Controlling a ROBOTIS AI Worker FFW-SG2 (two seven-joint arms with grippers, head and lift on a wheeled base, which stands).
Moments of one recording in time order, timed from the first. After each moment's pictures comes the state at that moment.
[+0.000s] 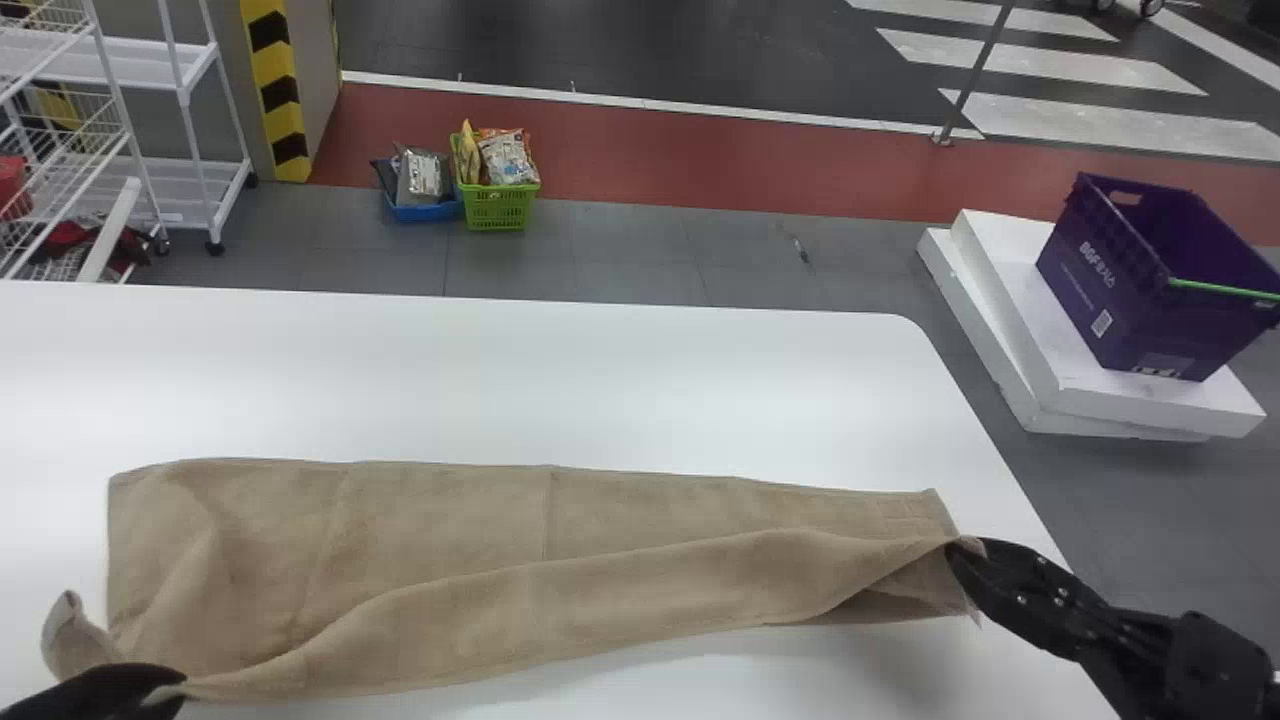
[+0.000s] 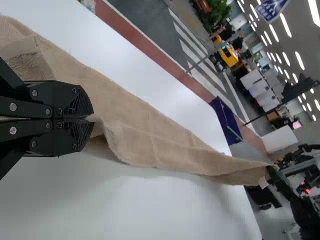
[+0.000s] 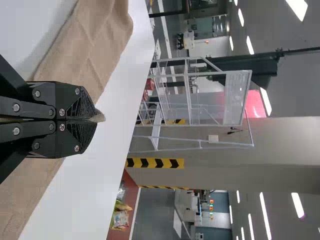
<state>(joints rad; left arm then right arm) 0.61 0.15 0.42 -2.14 -0.30 -0.34 -1.19 0.54 -0.17 -0.63 -1.96 -0.31 0.07 1.20</state>
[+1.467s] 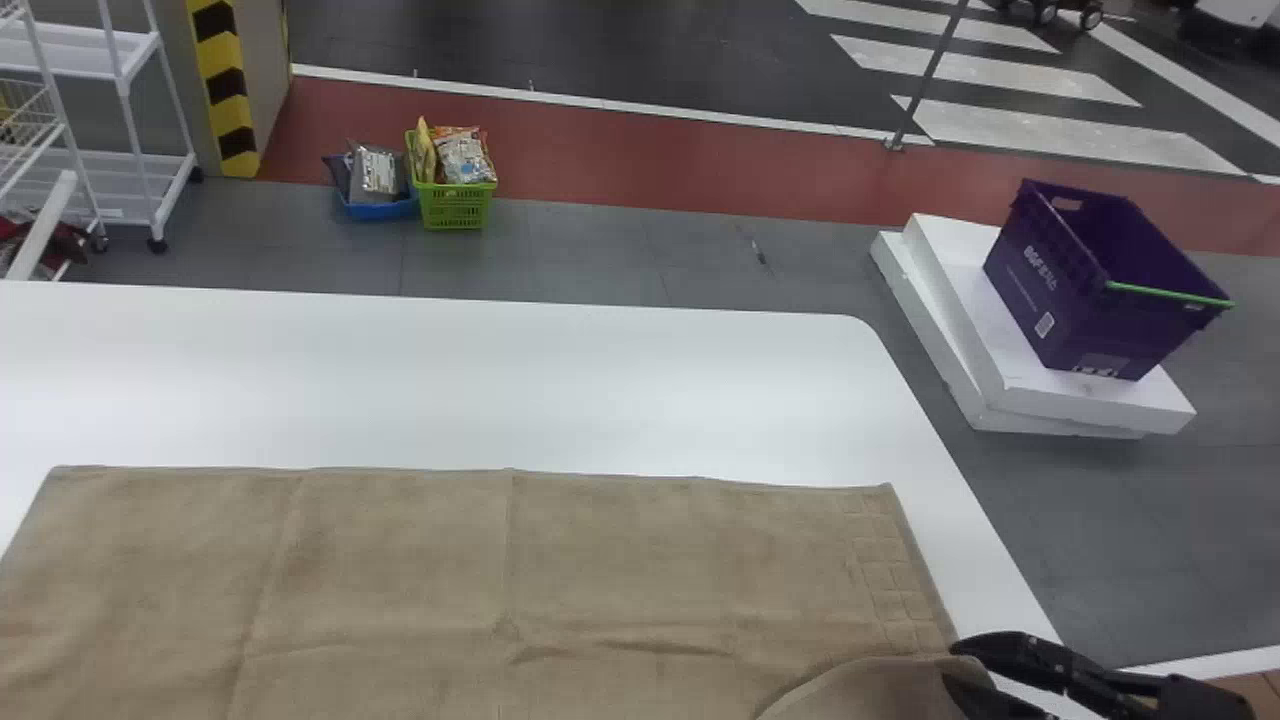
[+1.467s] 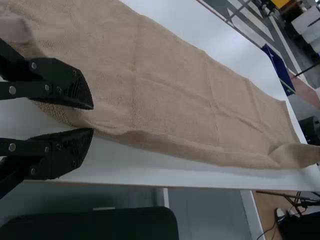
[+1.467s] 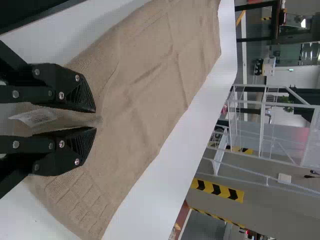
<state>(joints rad) 0.61 0.18 0.49 -2.03 -0.42 -0.40 -1.31 0.55 -0.27 -0.71 -1.78 -0.13 -0.09 1.36</state>
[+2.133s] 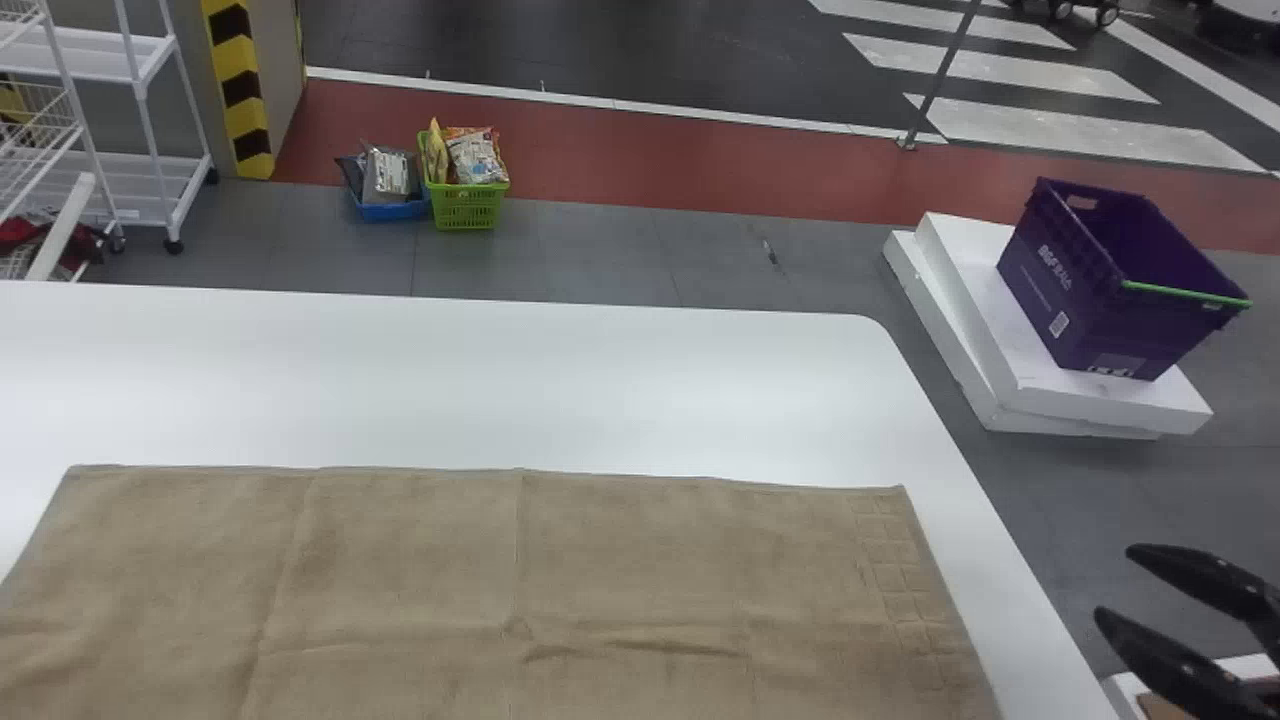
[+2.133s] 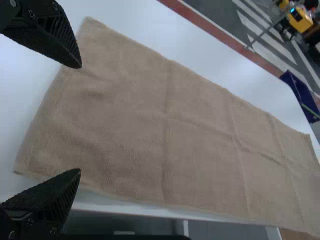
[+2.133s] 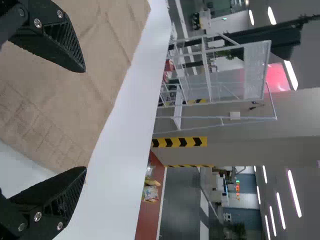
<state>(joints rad) 0.56 0.14 0.63 -2.12 -0.38 -0.26 -1.29 0.42 -0.26 -0.90 -1.83 -0.36 0.34 1.36</state>
